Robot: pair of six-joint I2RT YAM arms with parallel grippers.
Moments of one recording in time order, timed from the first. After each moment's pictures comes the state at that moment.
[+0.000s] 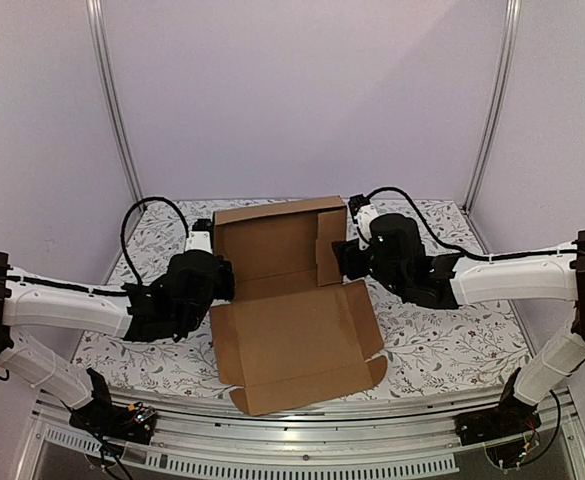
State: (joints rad) left arm -0.99 1.36 0.65 0.27 -0.85 -0.41; right arm 0.90 1.57 0.94 0.25 0.50 0.22
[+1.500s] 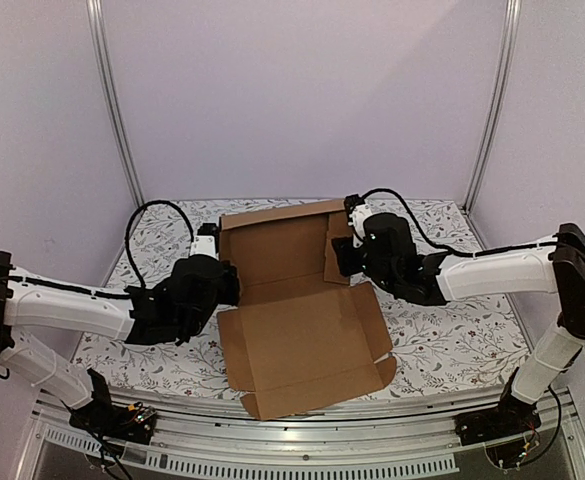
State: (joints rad) left arm -1.02 1.37 0.65 0.26 -0.83 -0.44; right arm 0.86 1.66 0.97 0.32 0.42 0.24
